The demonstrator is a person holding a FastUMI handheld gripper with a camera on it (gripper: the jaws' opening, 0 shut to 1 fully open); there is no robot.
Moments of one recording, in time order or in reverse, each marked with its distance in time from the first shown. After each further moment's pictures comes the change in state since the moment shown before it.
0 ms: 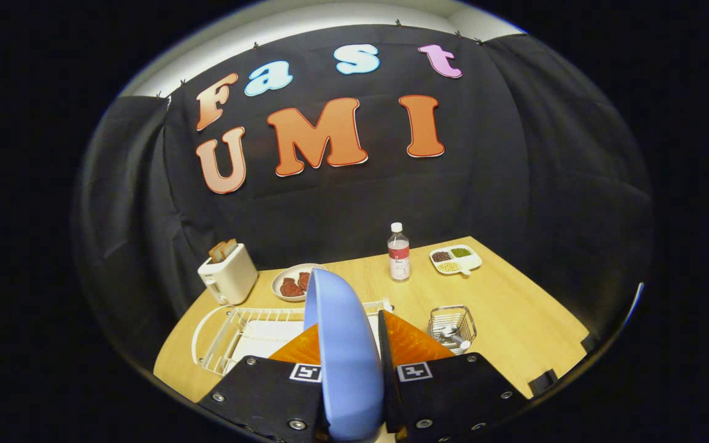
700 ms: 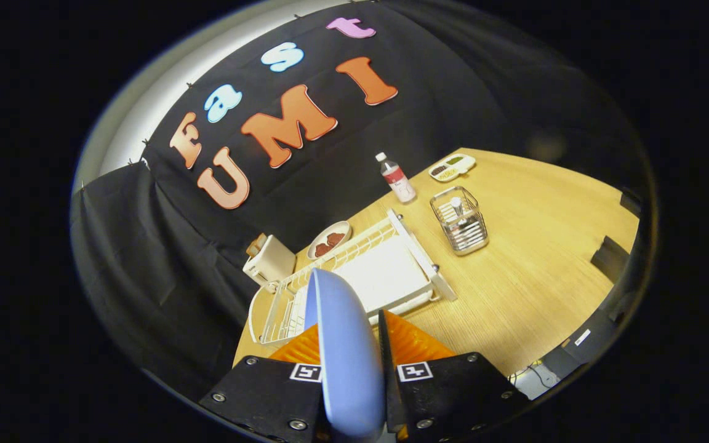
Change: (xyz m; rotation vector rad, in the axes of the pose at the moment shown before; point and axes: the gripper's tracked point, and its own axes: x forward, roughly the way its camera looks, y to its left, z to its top) arm -0.063 -0.001 -0.135 0.415 0.158 0.123
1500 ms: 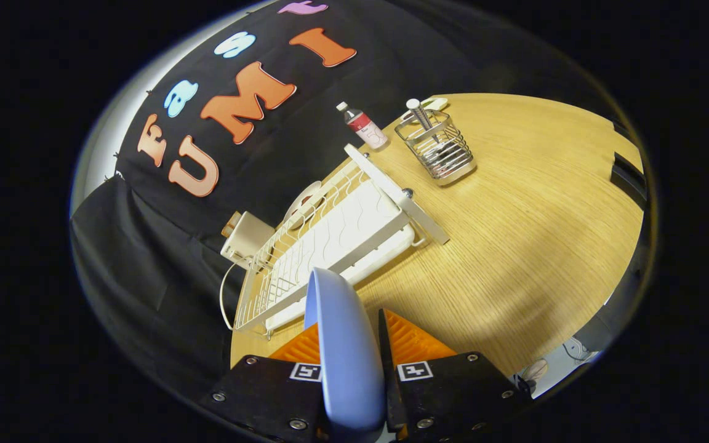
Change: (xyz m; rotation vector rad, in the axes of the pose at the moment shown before) arm 0.054 -0.034 -0.072 0.128 0.164 -0.039
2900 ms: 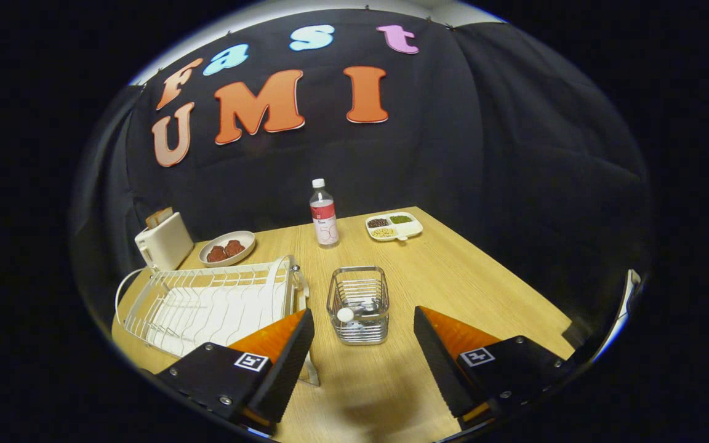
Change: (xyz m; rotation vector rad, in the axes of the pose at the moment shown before) arm -0.005 -0.046 0.217 -0.585 -0.308 -0.319
